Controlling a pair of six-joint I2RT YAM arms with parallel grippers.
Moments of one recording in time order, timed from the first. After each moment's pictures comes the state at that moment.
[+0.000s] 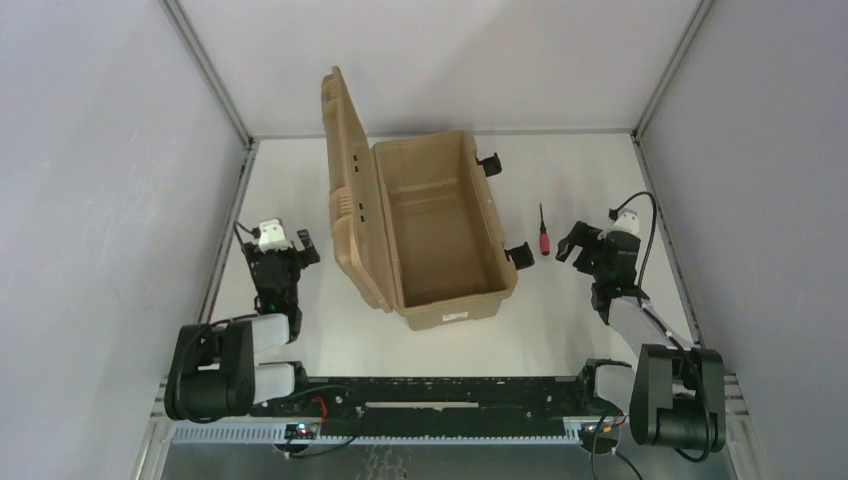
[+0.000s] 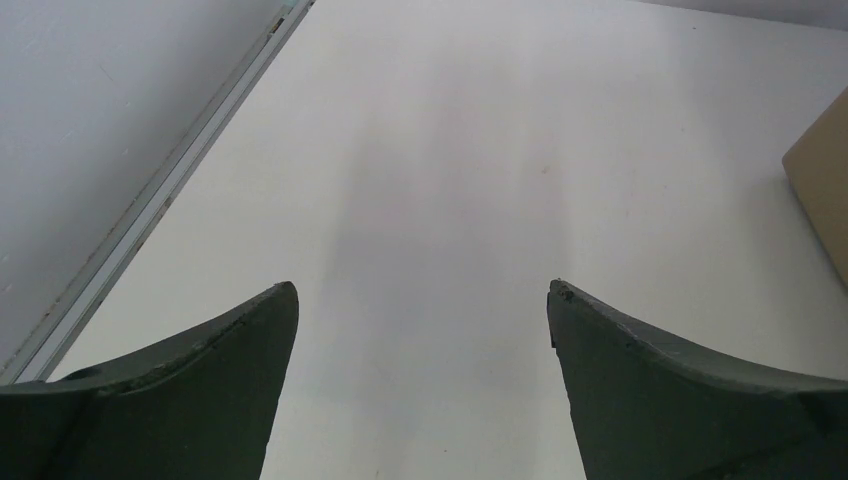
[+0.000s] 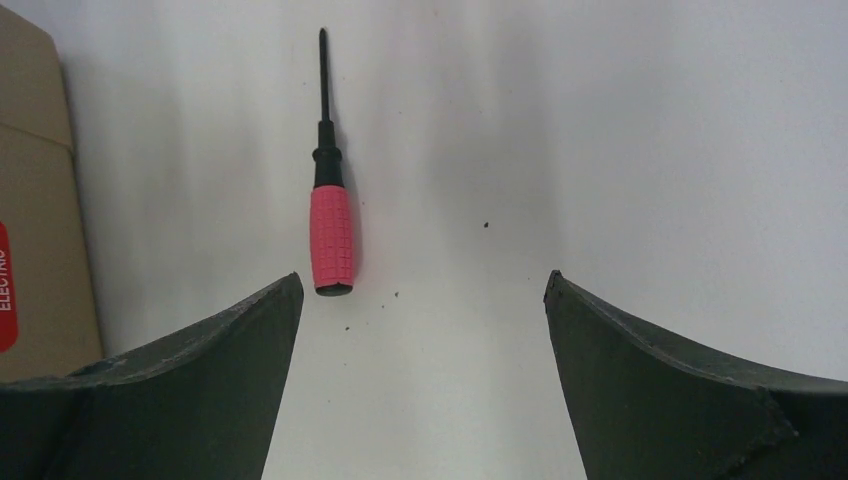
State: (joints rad) left arm 0.06 1.26 0.16 0.99 -0.17 -0.04; right arm -0.11 1.12 0.36 0.29 -0.07 0.30
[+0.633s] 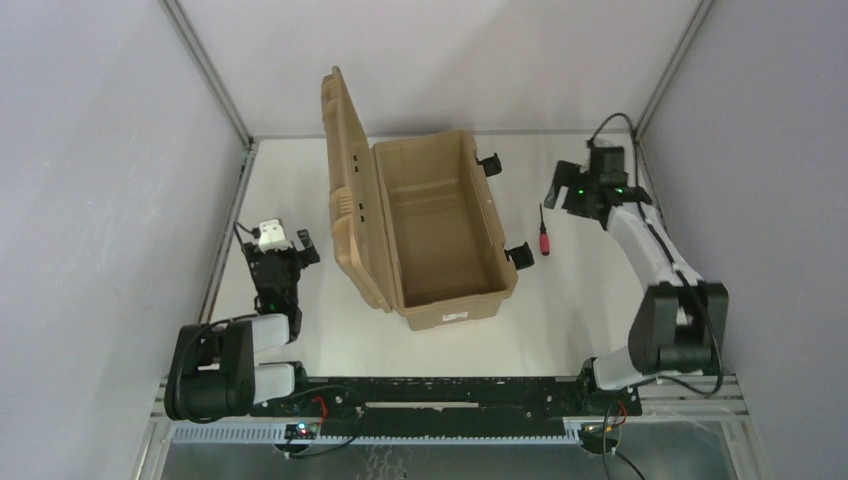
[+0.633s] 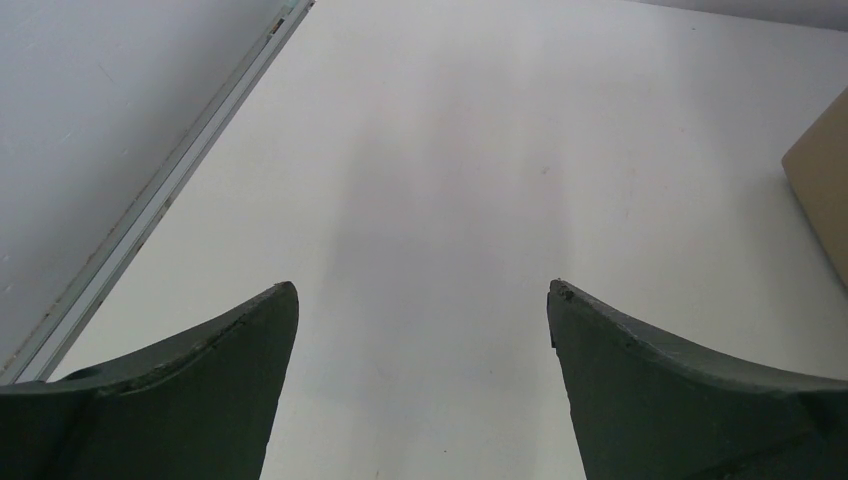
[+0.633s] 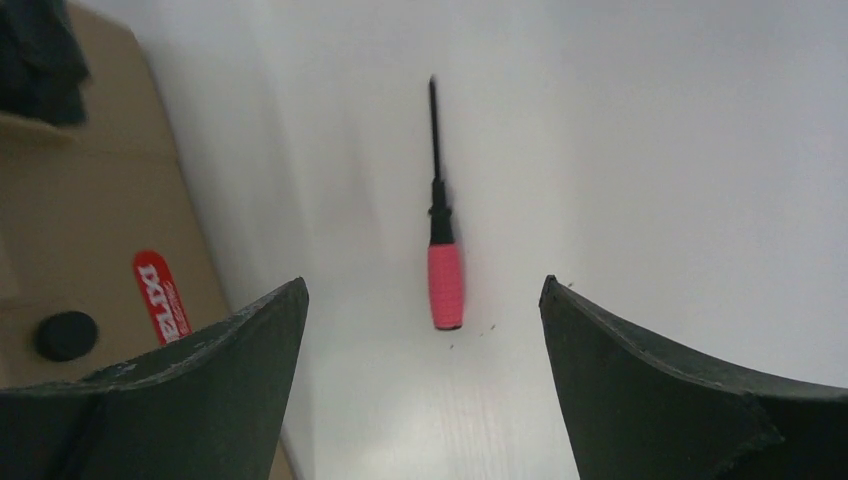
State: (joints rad) left arm 0.06 1.26 0.16 0.99 -0.17 -0.04; right arm -0.02 1.40 1.10 -0.40 -0.06 0.28
